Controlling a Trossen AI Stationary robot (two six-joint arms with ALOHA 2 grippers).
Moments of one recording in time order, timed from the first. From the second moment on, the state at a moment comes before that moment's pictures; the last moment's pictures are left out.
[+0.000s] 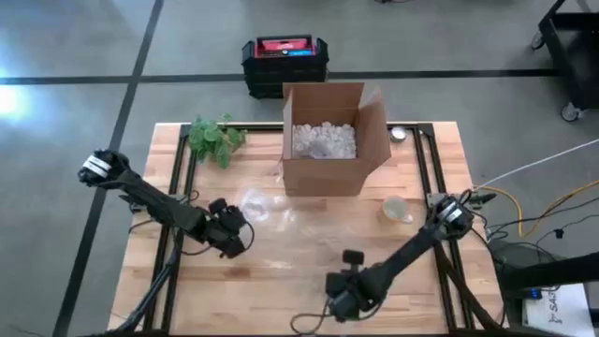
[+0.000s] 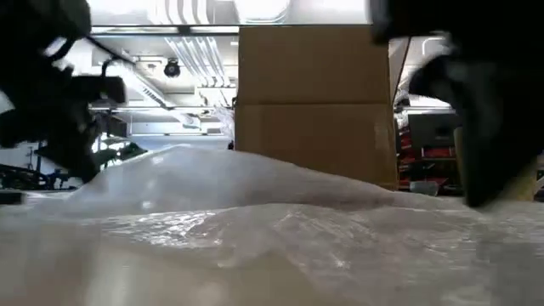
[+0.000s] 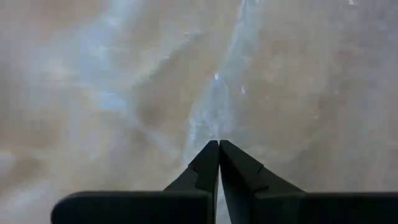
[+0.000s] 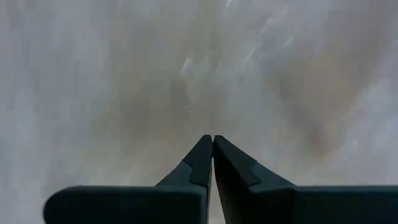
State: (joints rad) left arm -0.51 1.30 0.53 -0.52 -0.39 -0.88; right arm 0.65 2.16 1.50 -0.89 0.22 0.74
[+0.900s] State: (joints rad) left arm -0.82 1.29 0.76 -0.97 -0.42 -1.26; right arm 0.60 2.04 1.44 -0.53 0.31 0.46
